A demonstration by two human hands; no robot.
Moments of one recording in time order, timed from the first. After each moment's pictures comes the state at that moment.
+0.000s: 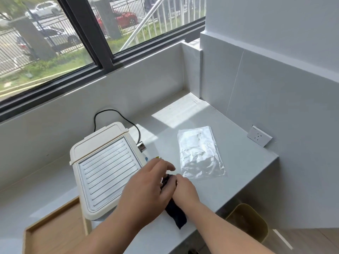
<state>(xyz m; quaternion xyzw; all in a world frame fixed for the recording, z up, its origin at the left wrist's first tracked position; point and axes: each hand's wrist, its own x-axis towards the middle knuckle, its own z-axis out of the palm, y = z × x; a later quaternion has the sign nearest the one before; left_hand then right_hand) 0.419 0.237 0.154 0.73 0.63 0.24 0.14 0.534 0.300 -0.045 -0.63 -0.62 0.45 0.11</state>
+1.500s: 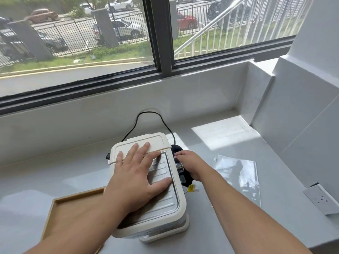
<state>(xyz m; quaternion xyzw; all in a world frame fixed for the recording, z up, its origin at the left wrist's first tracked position) 0.295 0.280 0.146 0.59 0.80 0.06 0.06 0.426 0.468 0.036 -0.47 -0.52 0.70 0.11</state>
